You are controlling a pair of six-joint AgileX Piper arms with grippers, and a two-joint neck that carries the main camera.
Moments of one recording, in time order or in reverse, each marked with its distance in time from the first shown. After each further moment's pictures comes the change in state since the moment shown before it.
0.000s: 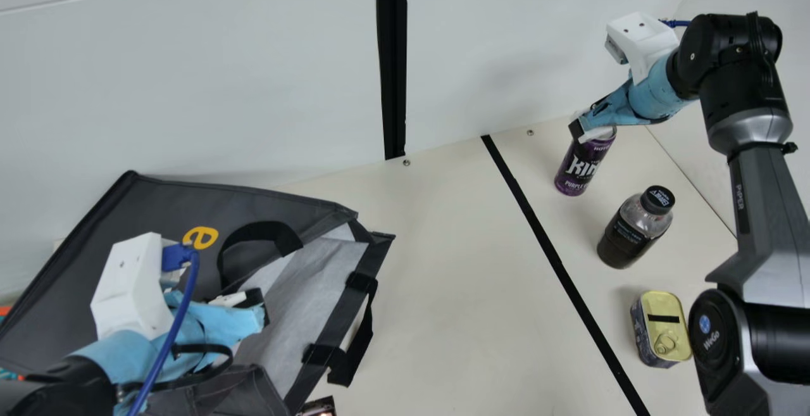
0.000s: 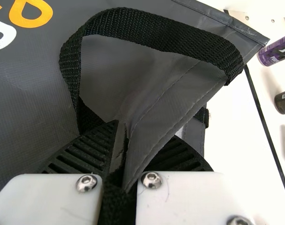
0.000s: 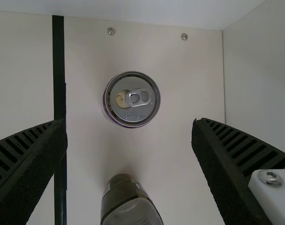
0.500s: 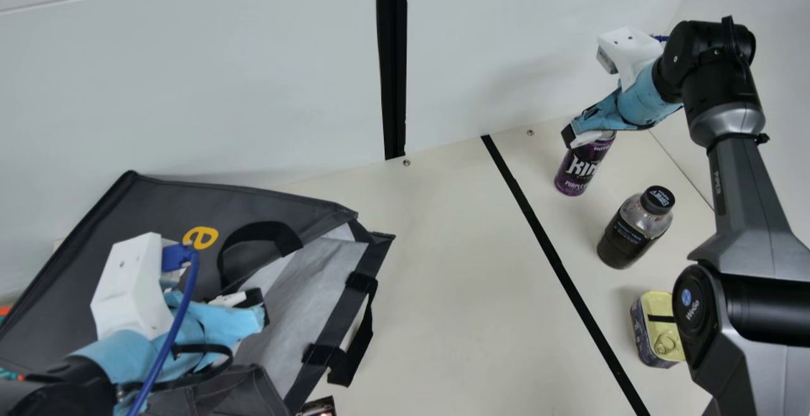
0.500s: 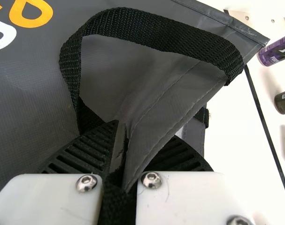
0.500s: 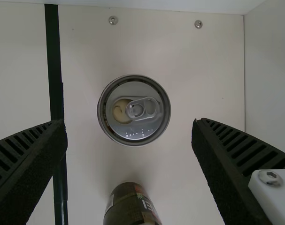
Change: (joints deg) left arm 0.0 0.0 0.0 0.0 0.0 0.0; right arm -0.6 6.4 -3.5 1.3 1.1 0.6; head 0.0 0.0
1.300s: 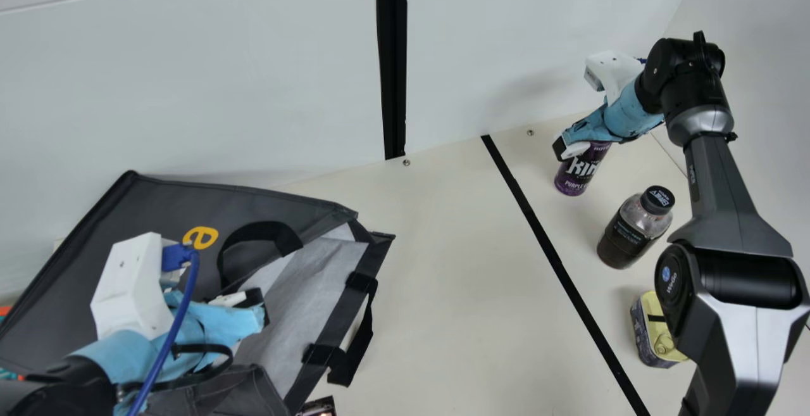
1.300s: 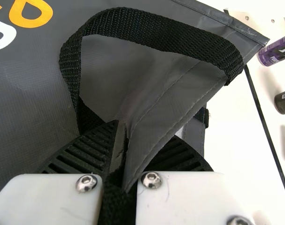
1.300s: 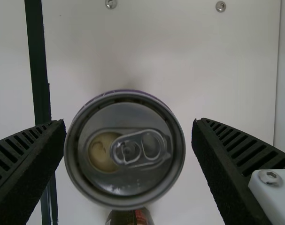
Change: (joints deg) left arm 0.0 0.0 0.0 0.0 0.0 0.0; right arm -0.9 8.3 -3.9 2.0 -0.1 -1.1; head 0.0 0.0
